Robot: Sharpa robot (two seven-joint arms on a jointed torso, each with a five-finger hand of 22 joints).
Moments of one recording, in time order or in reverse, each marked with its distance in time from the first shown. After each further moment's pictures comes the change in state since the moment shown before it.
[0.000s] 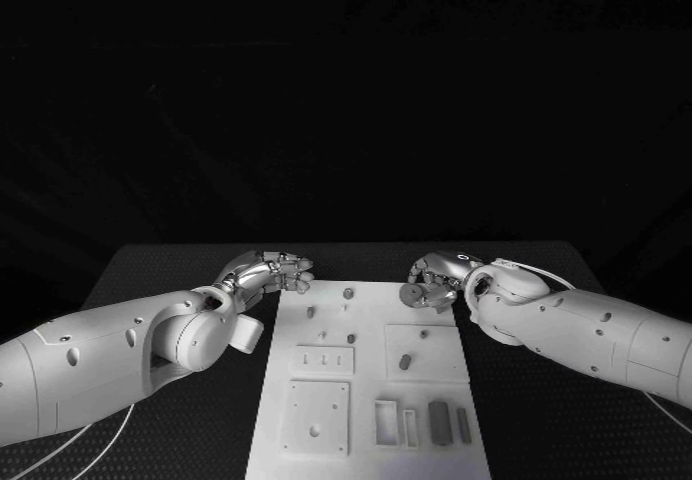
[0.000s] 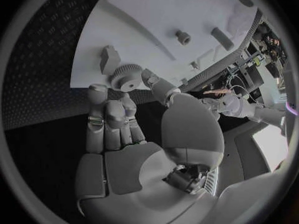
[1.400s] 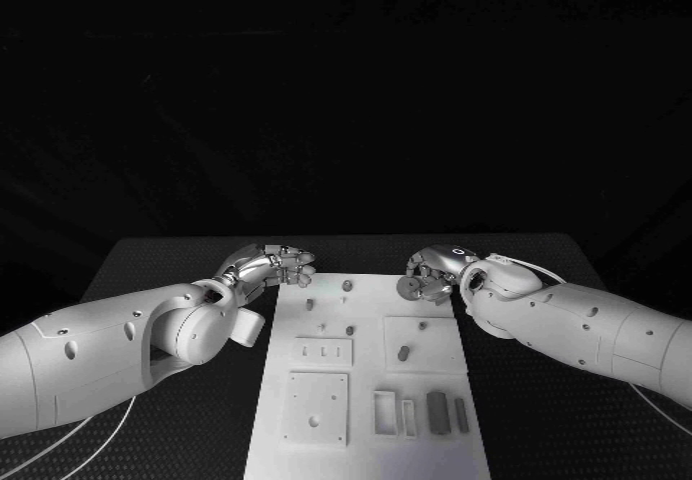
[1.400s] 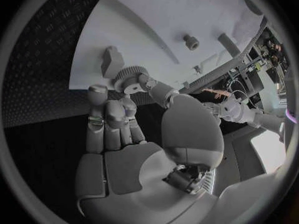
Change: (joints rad) left arm 0.000 -0.004 0.000 0.016 0.000 0.005 -0.003; left_hand -0.004 0.004 0.000 0.000 0.000 0.000 0.000 -0.004 0.000 0.000 0.000 -0.004 0.000 0.000 0.000 0.000 0.000 0.000 0.000 0.000 0.000 0.000; right arm -0.017 0.036 0.000 -0.051 -0.043 -0.023 0.016; right_hand -0.006 0.021 0.073 0.029 -0.005 0.000 0.000 0.031 0.026 0.000 -0.004 0.016 -0.026 0.006 -0.016 -0.005 0.019 0.000 -0.003 0.002 0.022 0.000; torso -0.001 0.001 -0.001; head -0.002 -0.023
